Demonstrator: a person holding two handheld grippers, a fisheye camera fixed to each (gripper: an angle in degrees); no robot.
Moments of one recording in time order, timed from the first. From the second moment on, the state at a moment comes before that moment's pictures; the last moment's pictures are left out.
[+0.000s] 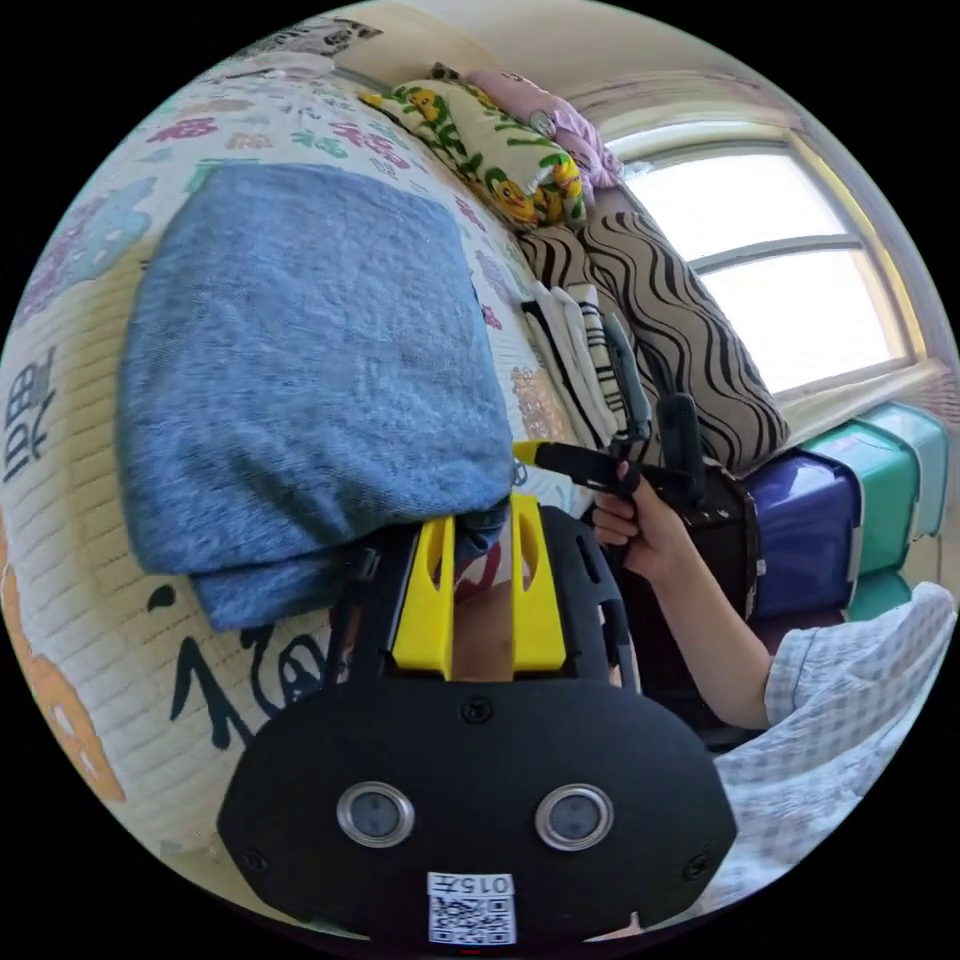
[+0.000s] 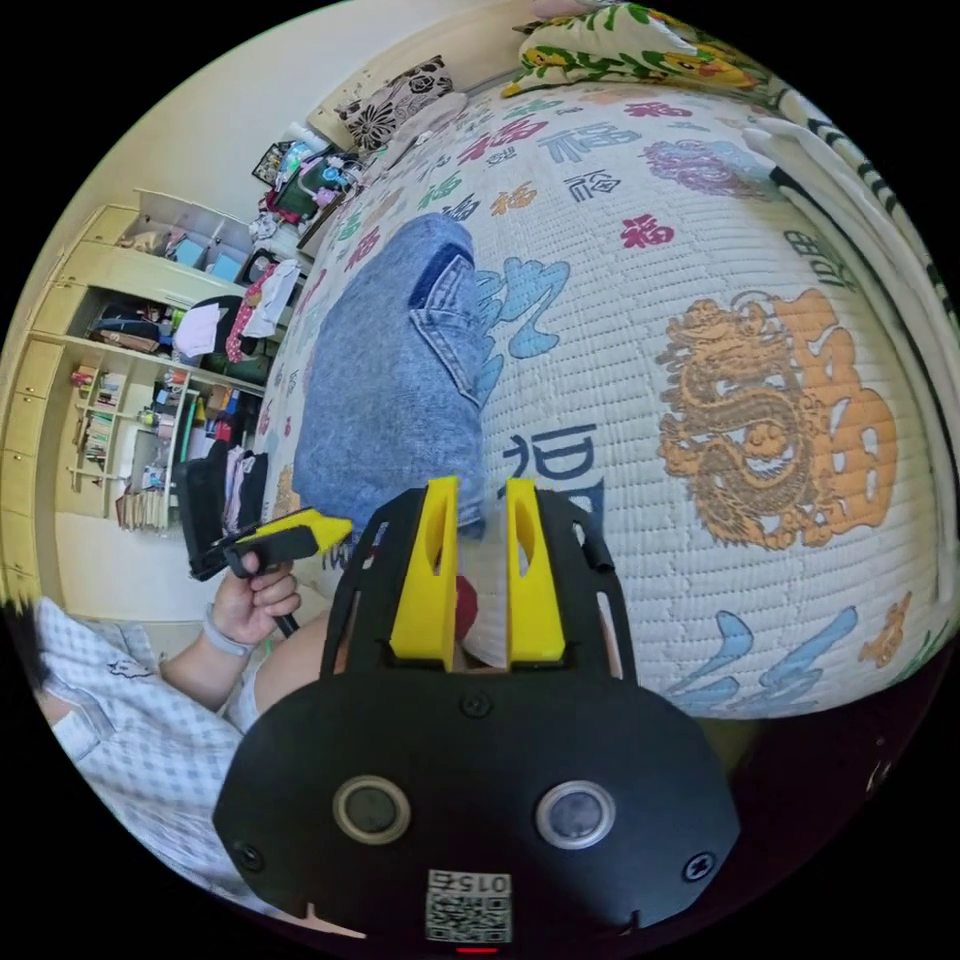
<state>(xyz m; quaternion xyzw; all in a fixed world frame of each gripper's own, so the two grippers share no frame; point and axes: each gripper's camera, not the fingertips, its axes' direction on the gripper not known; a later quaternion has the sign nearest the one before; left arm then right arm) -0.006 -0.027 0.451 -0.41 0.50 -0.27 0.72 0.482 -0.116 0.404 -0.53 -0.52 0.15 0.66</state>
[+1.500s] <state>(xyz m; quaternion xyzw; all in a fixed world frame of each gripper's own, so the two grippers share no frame) -0.309 -0.039 0.355 -0.34 0.54 -0.37 0.67 0.346 -0.109 0.525 -0.49 -0.71 0.12 0.48</state>
